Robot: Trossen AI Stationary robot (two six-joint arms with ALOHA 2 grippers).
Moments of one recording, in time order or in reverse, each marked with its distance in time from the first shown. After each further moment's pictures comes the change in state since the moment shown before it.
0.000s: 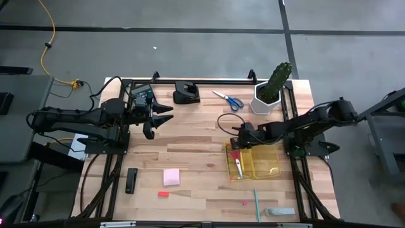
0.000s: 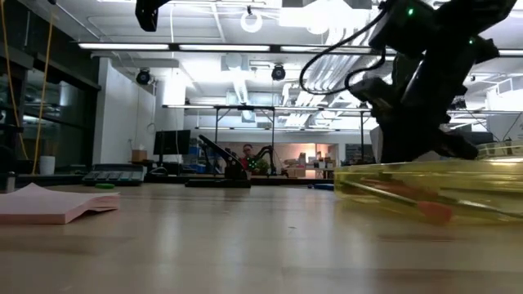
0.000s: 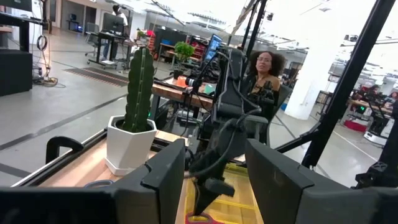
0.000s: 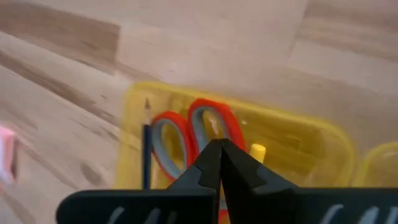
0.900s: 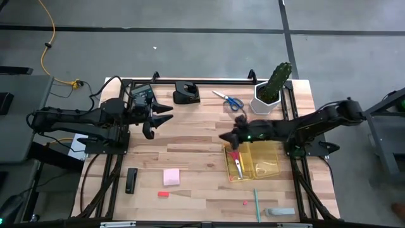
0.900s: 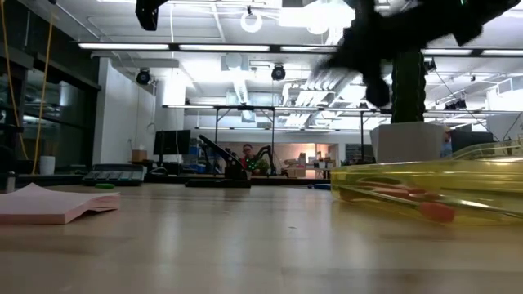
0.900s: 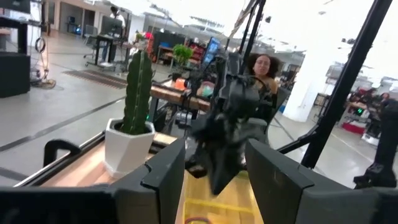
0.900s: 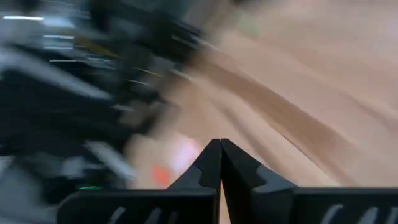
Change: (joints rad) left arm 0.000 0.000 0.000 0.016 0.006 -0.001; right arm 0.012 -0.137 0.000 0.604 0.036 -0.467
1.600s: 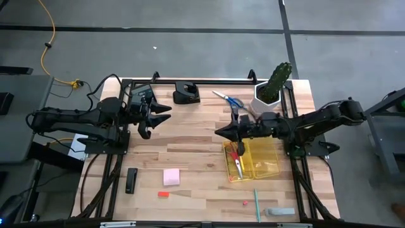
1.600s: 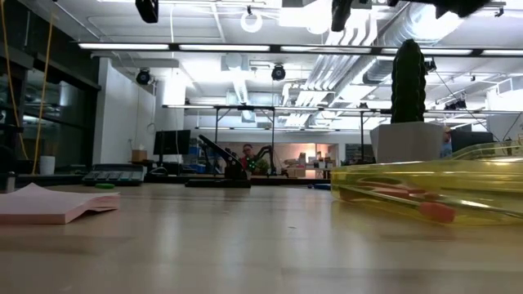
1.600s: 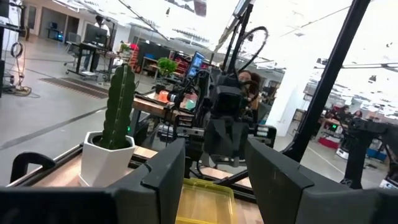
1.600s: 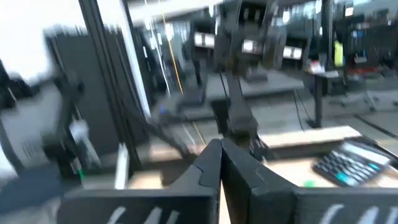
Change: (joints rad) left arm 0.000 -0.014 0.000 0.061 0.050 -0.051; right arm -0.003 -0.010 0.096 0.271 -0.128 -0.790
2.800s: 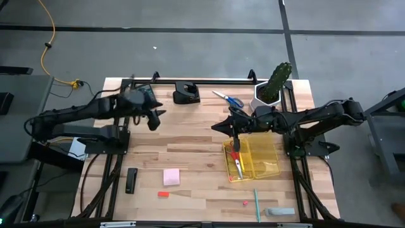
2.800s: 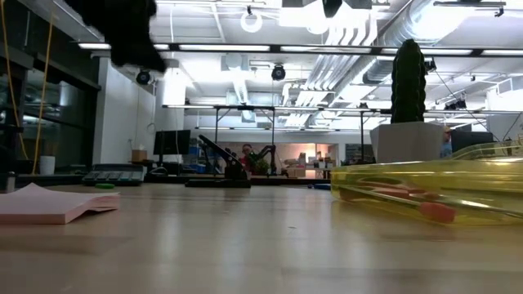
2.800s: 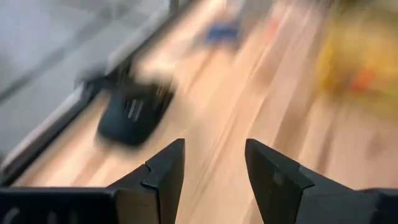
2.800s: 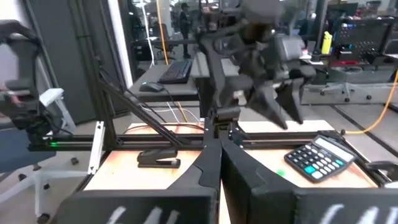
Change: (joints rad) left arm 0.253 0.099 0.190 -0.928 -0.135 0.145; right arm -0.037 0.003 0.171 -0.281 -0.001 -0.101
